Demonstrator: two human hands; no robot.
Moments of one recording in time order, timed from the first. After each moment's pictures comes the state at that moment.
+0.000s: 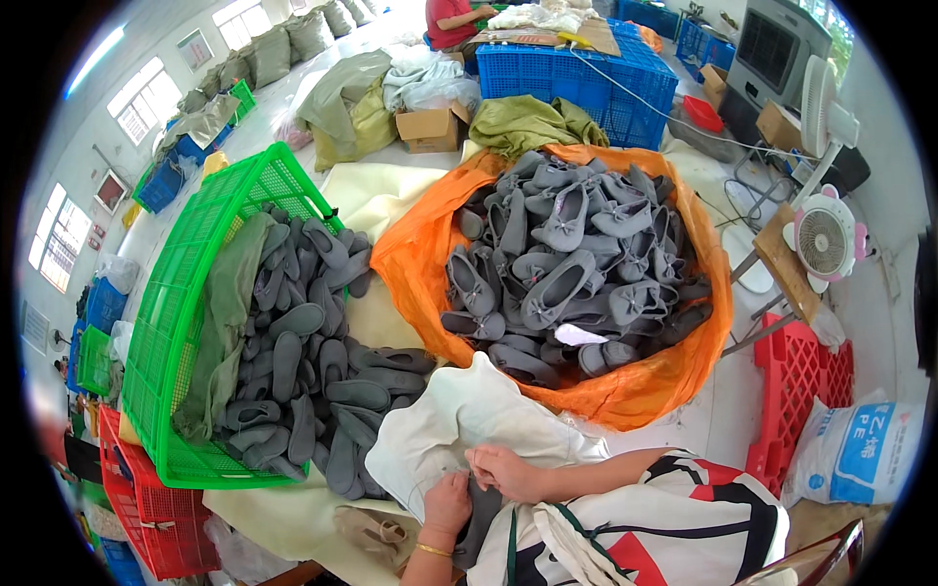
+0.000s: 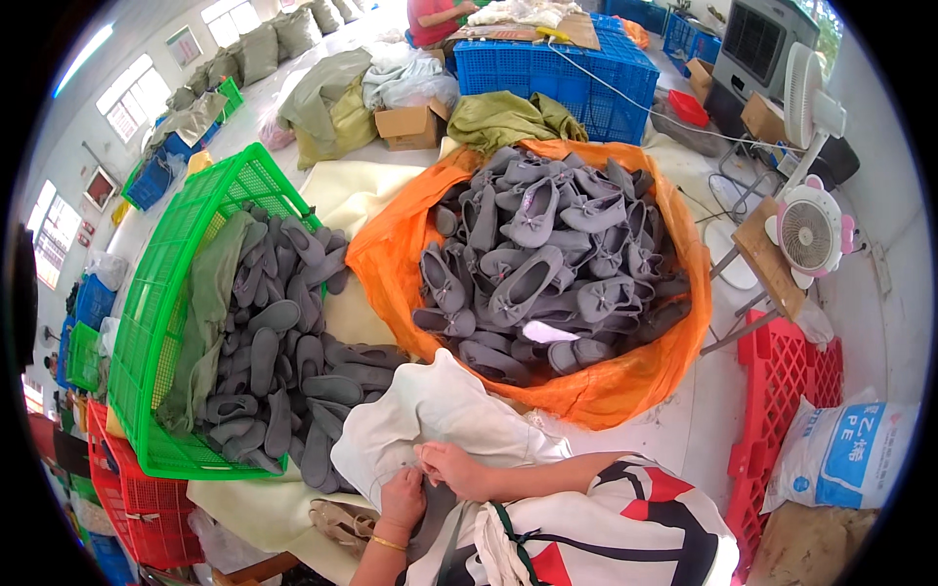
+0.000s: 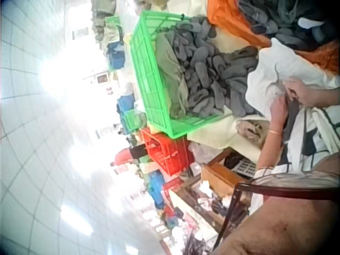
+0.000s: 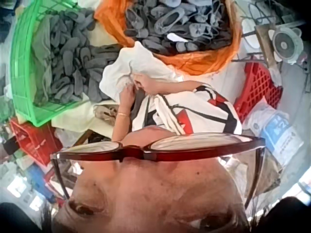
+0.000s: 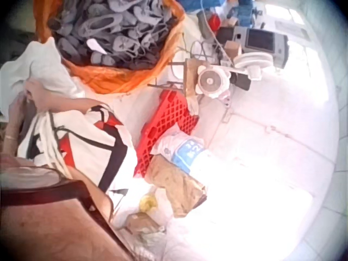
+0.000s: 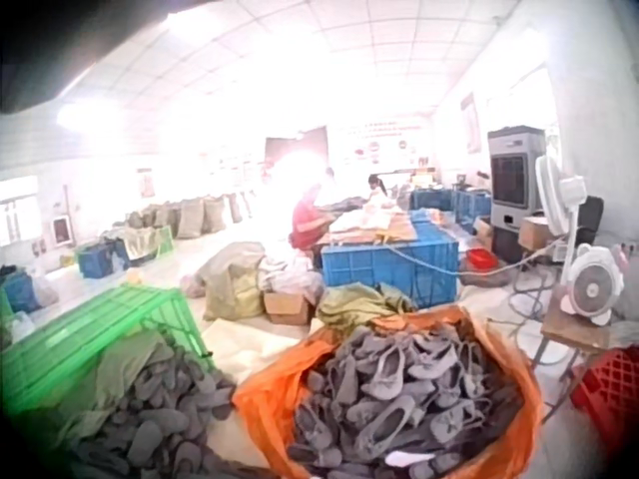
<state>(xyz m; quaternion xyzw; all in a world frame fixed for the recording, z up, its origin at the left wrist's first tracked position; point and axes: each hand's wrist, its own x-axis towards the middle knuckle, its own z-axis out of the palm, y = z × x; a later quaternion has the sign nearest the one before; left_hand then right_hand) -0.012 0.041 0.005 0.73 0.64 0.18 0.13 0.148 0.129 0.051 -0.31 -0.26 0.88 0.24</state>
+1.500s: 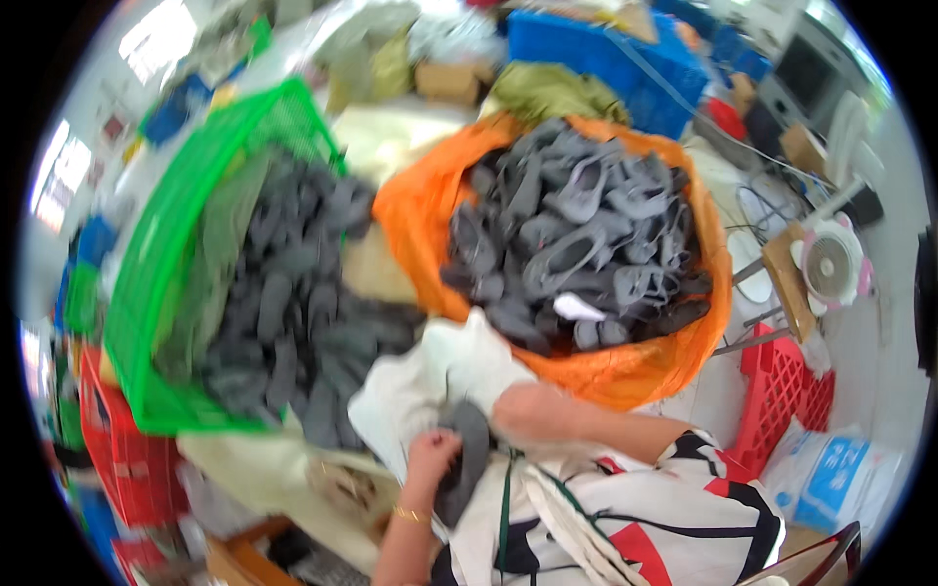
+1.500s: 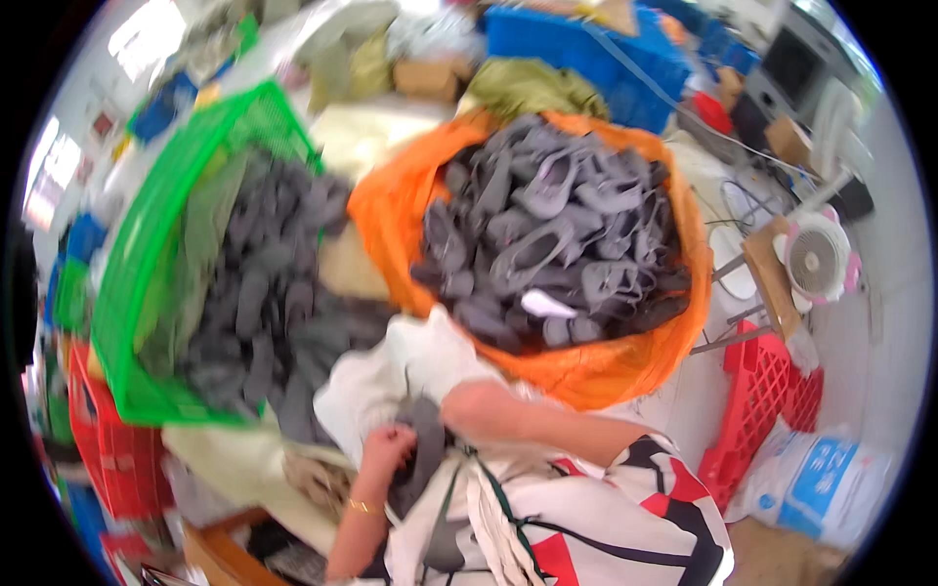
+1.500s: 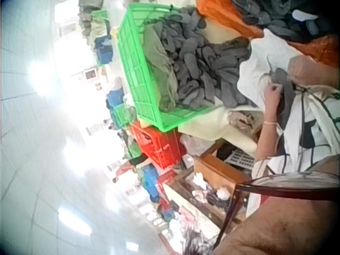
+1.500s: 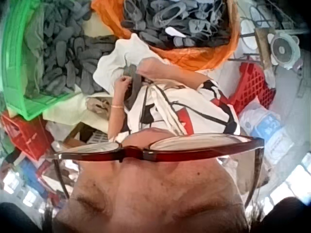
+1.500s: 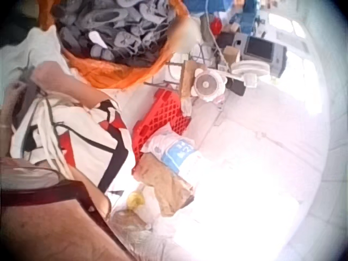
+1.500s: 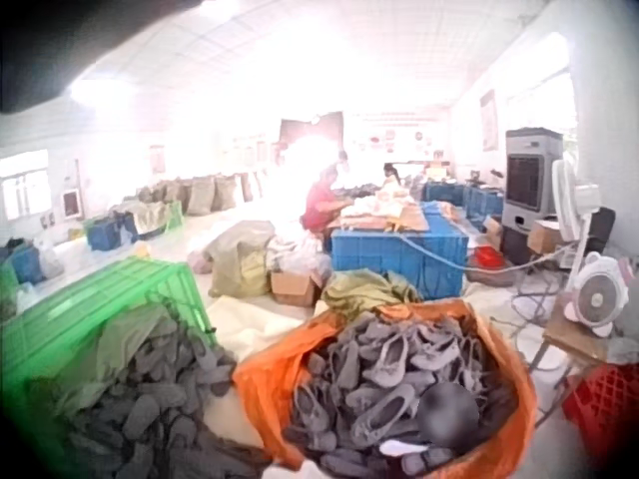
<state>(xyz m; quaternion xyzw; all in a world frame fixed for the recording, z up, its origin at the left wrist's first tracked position) -0.017 0.047 -0.004 0.25 0.72 0.31 0.57 0.201 0.190 0.073 -0.15 -0.97 0.20 0.05</state>
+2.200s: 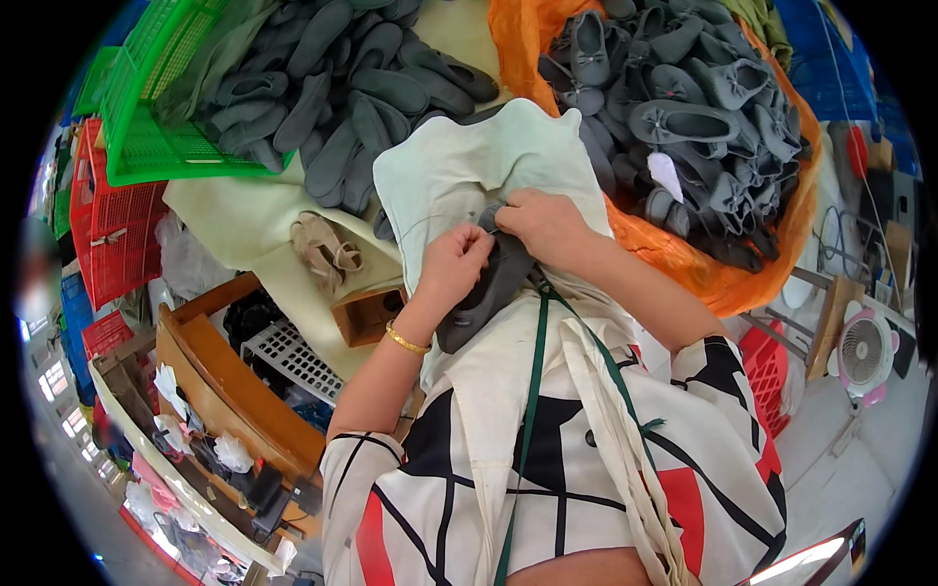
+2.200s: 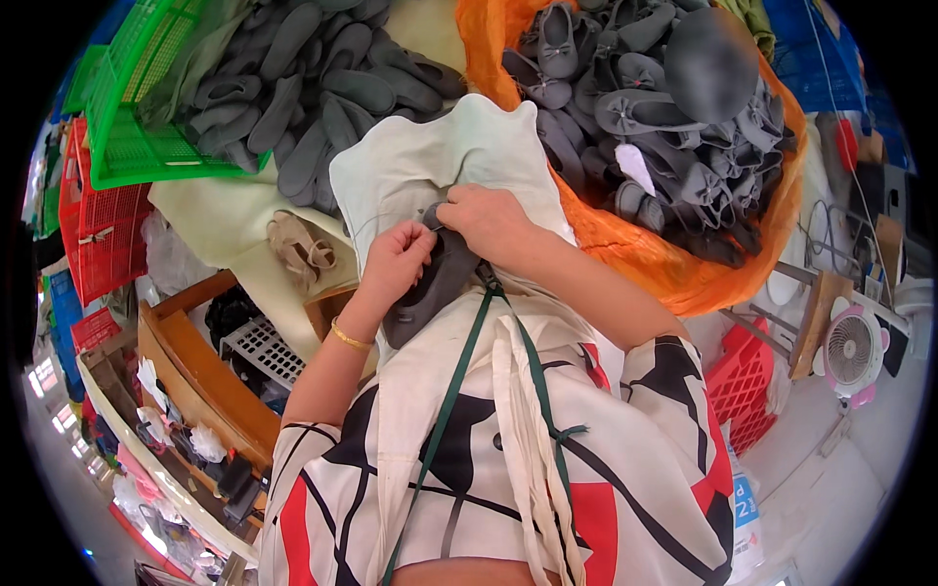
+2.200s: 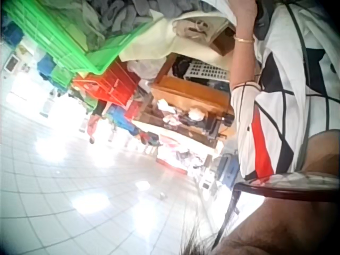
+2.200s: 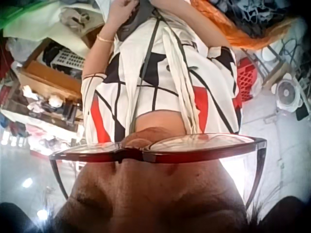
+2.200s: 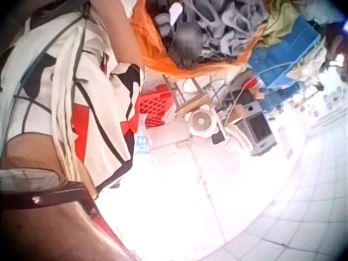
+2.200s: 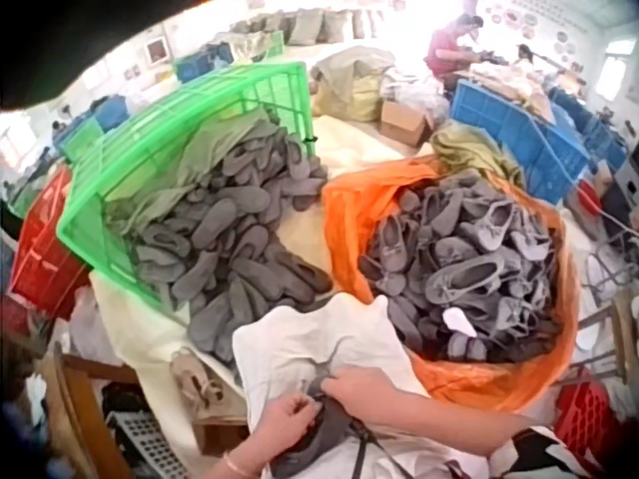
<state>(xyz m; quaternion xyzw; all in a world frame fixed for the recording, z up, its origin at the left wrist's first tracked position) -0.011 0.035 0.006 0.21 0.70 0.42 0.55 0.125 0.188 0.009 -0.12 -0.95 0.29 0.05</state>
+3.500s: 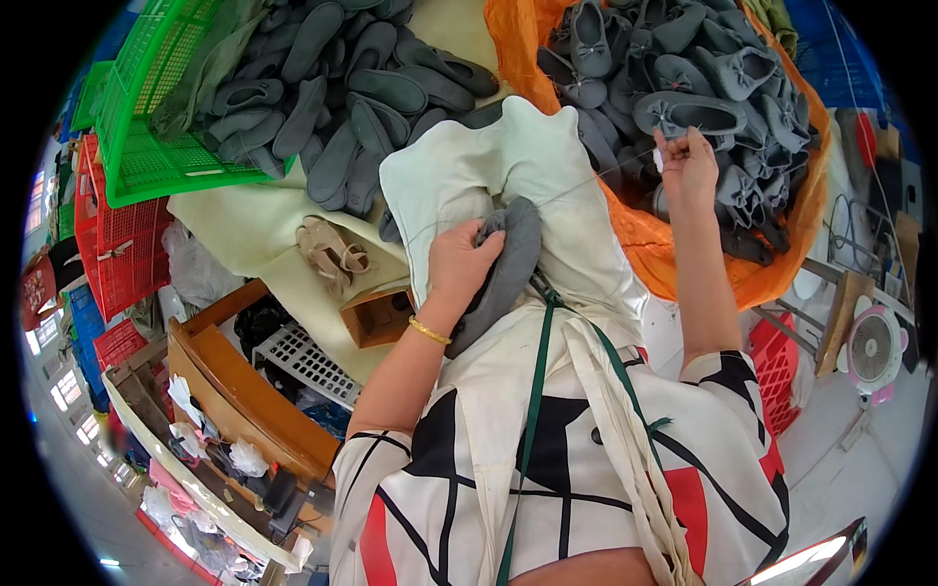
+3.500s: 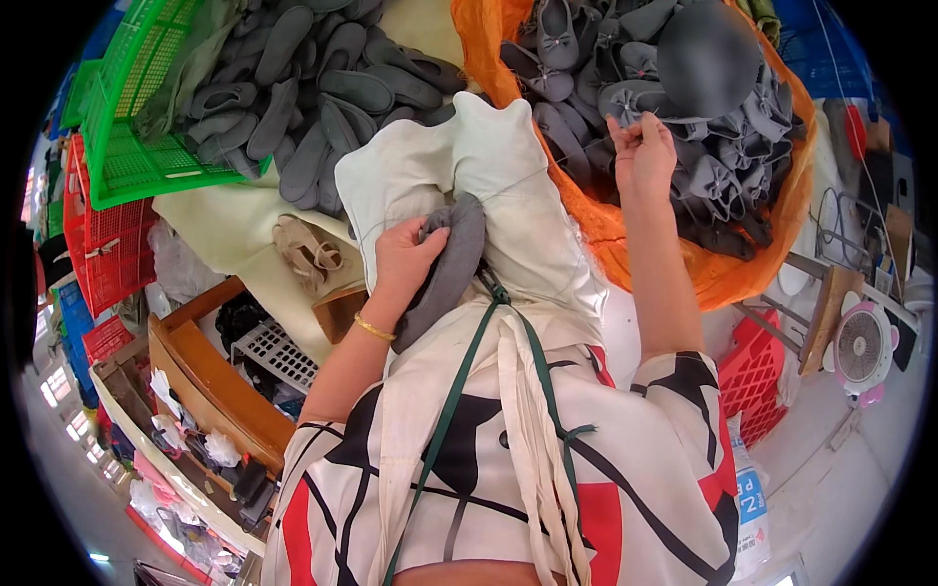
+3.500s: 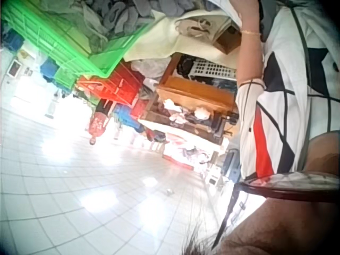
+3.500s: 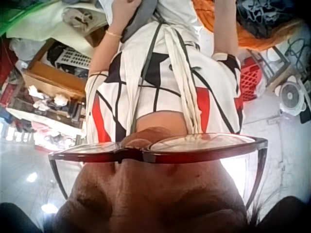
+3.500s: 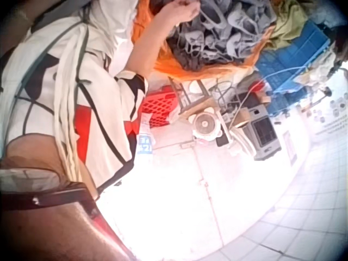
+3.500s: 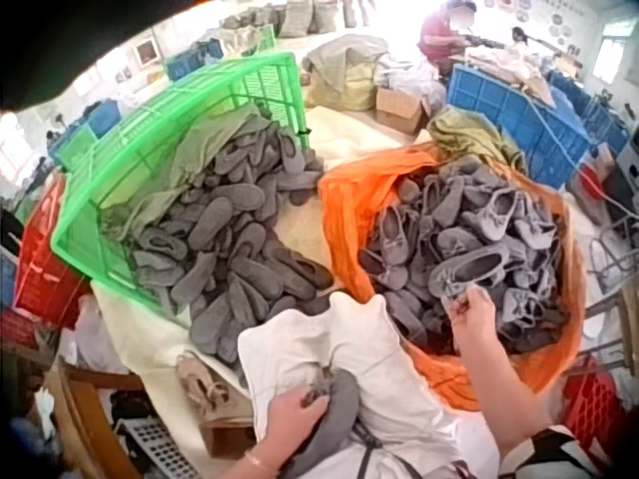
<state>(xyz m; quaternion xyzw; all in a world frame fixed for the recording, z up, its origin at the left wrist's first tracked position) 0.000 0.054 -0.016 0.27 0.79 0.39 0.39 0.221 0.334 -0.031 -0.44 -0.20 0.69 0.54</state>
